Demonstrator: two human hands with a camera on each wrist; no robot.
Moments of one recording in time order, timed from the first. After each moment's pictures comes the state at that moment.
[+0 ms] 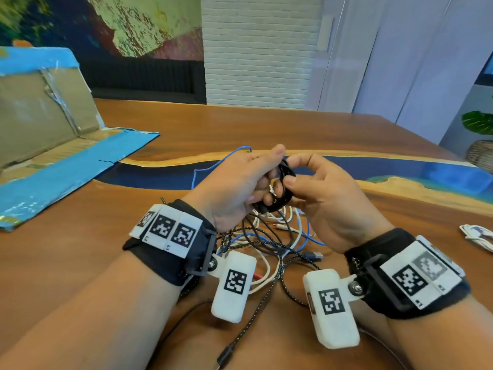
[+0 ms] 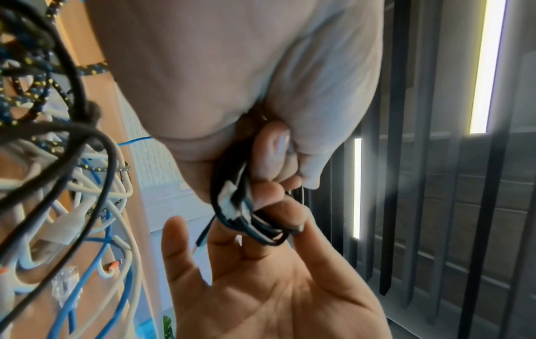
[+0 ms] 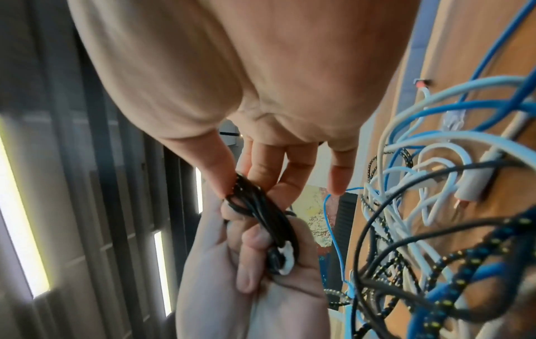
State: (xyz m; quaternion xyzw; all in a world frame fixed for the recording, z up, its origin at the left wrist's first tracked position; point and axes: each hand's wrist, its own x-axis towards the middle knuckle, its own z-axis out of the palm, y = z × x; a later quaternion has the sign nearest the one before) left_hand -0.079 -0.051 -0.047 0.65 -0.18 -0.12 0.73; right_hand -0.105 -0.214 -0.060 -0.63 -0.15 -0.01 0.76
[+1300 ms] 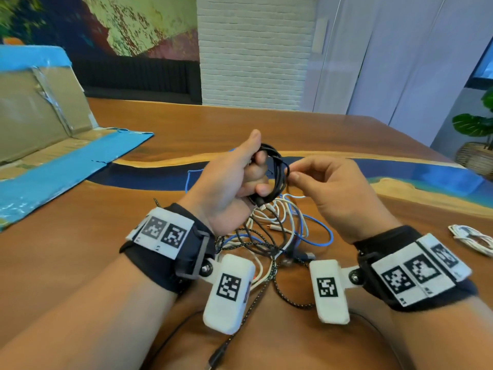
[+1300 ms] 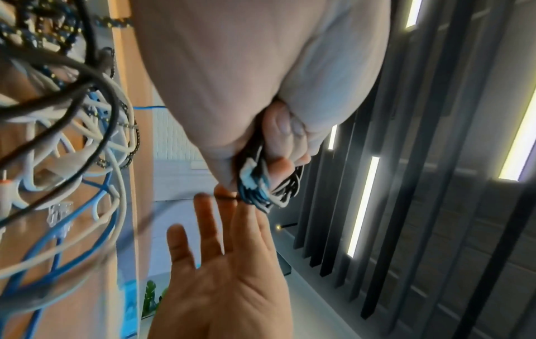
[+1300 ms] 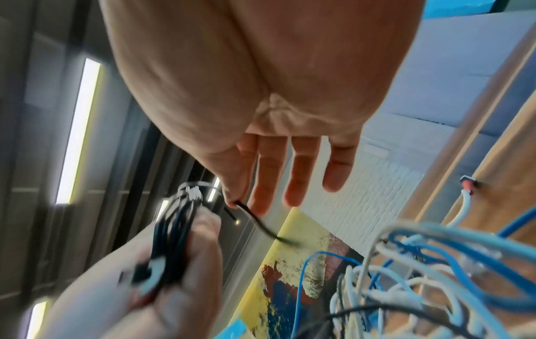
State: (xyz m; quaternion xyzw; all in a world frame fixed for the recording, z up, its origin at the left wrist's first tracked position) left_hand -0.082 -0.060 -0.044 0.48 -0.14 -0.14 0.86; right_hand -0.096 -0.238 -0.056 -0.80 -0.14 -0.16 0.56
